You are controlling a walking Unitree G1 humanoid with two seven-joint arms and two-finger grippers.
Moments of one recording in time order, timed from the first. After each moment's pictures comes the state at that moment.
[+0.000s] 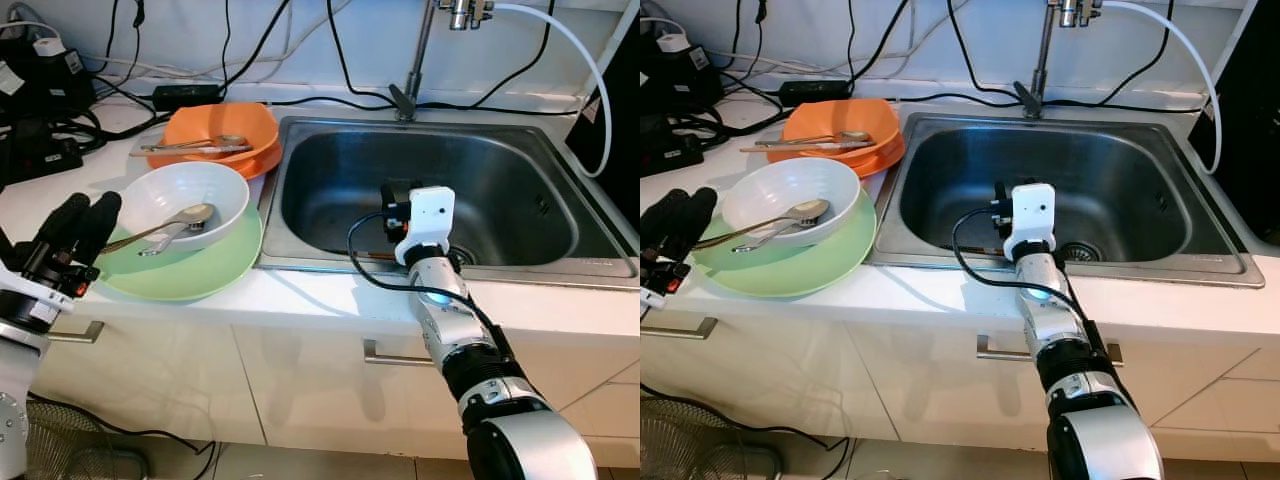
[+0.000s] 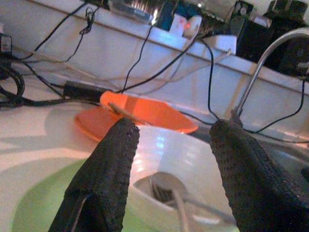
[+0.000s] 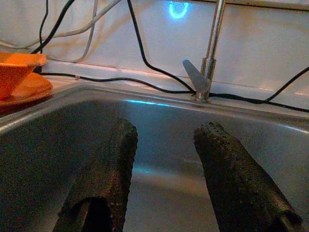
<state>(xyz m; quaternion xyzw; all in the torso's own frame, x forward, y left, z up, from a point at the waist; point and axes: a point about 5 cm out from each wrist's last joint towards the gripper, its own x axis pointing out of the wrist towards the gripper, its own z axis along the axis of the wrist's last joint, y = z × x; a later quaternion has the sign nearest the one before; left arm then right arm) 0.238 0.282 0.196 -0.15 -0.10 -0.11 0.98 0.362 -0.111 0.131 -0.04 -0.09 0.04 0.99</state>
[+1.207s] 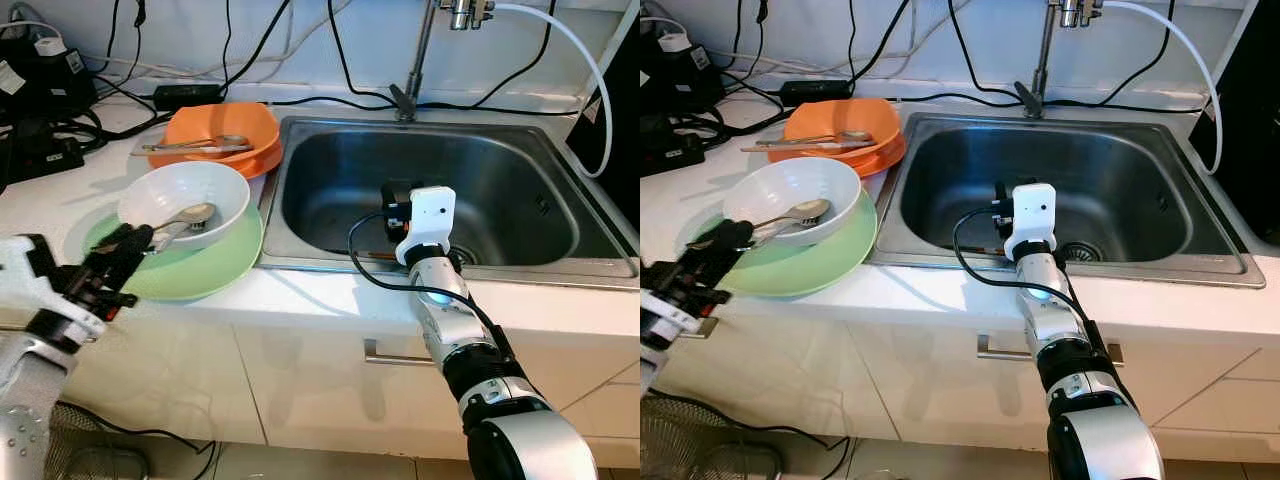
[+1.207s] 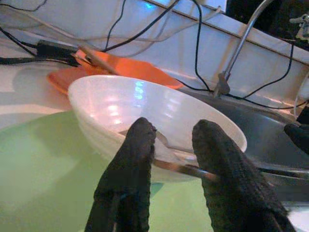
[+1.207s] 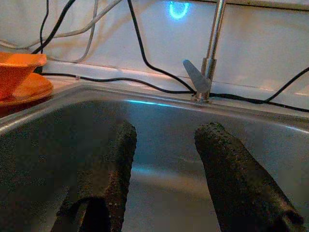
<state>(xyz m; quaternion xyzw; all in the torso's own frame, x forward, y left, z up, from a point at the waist) 0.235 0.264 0.171 -0.15 -0.04 -0.15 0.98 0.362 -0.111 0.131 -0.04 -0.09 0.04 0.99</state>
